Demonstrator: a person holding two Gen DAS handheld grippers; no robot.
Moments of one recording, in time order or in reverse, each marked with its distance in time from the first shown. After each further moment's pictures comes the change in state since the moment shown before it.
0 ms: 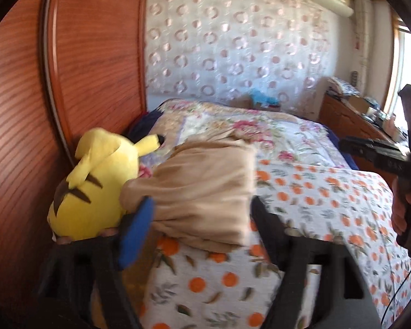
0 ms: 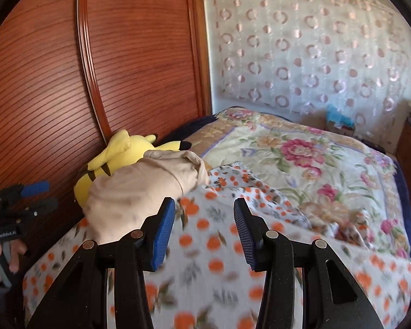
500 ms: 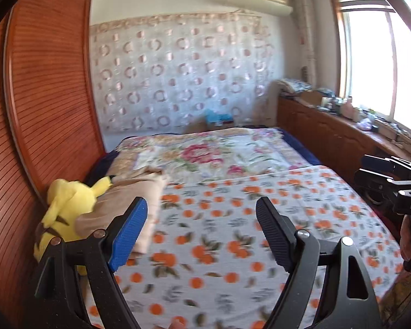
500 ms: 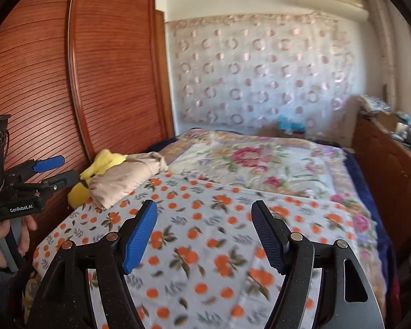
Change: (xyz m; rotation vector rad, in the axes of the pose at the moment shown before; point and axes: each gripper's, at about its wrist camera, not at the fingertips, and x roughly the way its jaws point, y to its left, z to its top) left arm -0.083 -0.145 0.002 0.190 -0.128 -0.137; right arm -0.204 0.001 -0.106 0.094 -0.143 -0.190
